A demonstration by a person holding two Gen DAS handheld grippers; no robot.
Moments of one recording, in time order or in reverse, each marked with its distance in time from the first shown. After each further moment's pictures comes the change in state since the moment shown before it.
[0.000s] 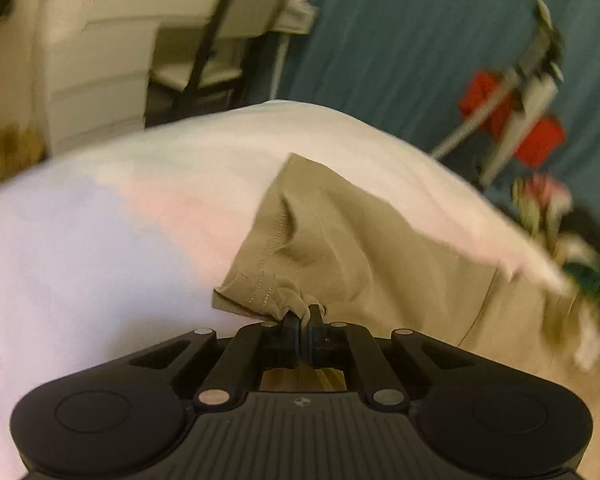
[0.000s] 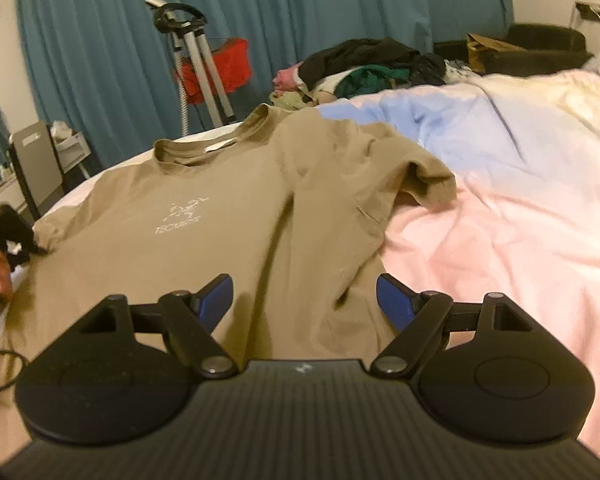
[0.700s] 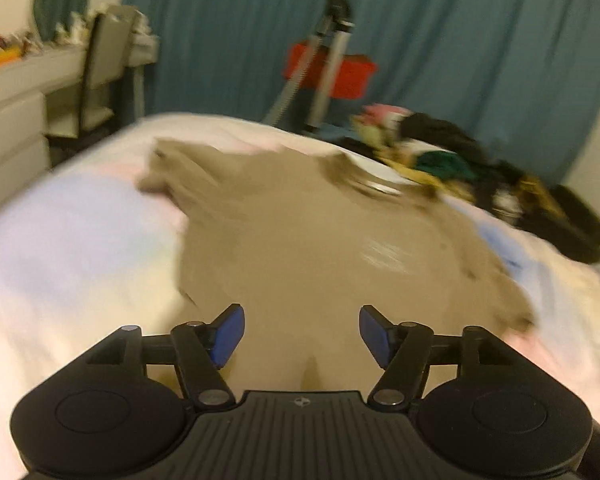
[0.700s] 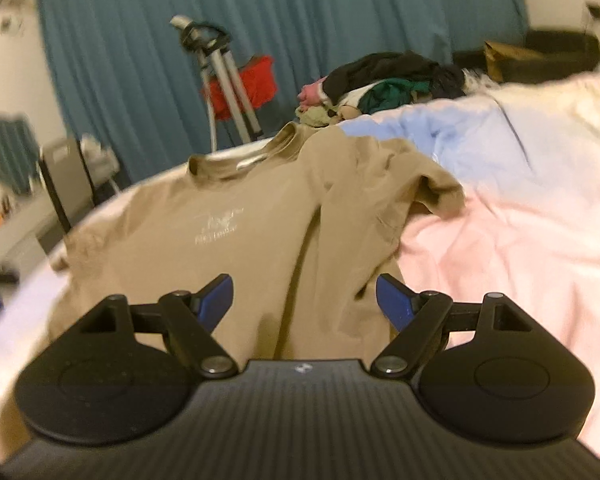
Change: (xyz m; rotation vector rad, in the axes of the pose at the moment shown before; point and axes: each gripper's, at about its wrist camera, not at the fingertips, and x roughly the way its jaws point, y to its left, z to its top) left arm -0.300 -0.021 -0.162 0.282 0.035 -0.342; right arm -0.036 -0.008 -0.001 0.049 -0.046 0.103
